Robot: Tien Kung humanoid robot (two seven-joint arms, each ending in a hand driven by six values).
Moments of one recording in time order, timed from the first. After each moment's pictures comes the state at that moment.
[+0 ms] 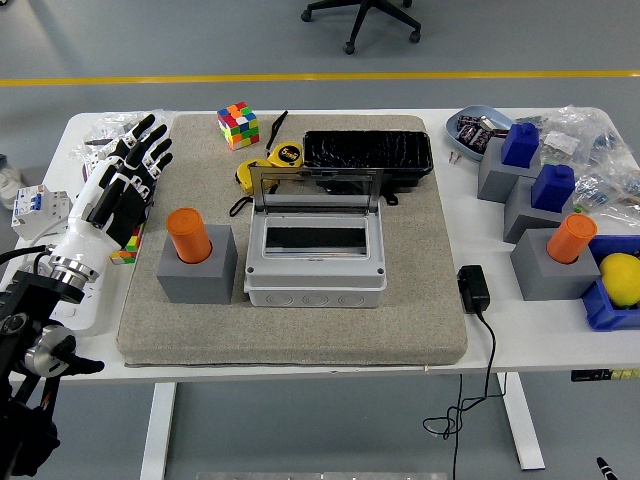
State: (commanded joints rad) left arm -0.16 0.06 -1.55 -1.26 1.08 -0.32 -0.18; right arm 0.07 -0.10 1.32 0.20 -1.17 -0.17 0.03
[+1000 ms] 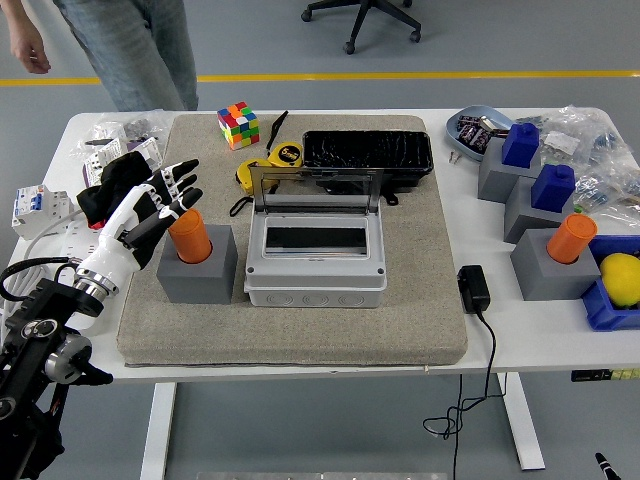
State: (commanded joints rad) left arm -0.18 0.05 -1.51 -1.18 1.24 -0.32 -0.17; right arm 0.08 -0.10 1.34 0.20 -1.18 -0.17 0.02
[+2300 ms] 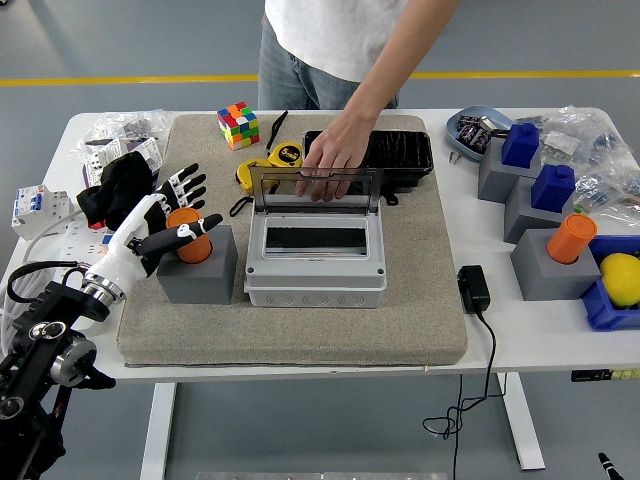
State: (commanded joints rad) left arm -0.19 0.05 -1.49 -1.15 1.27 -0.32 -0.16; right arm 0.08 -0.10 1.36 0.20 -1.19 -0.18 0.02
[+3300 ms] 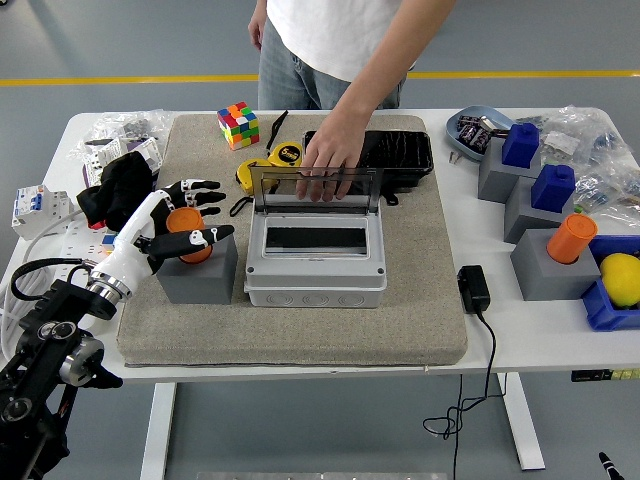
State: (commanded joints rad) left arm -0.18 0.05 -1.45 -1.18 1.29 -0.27 -0.17; right arm 0.08 -0.10 1.36 0.20 -1.20 -0.18 0.02
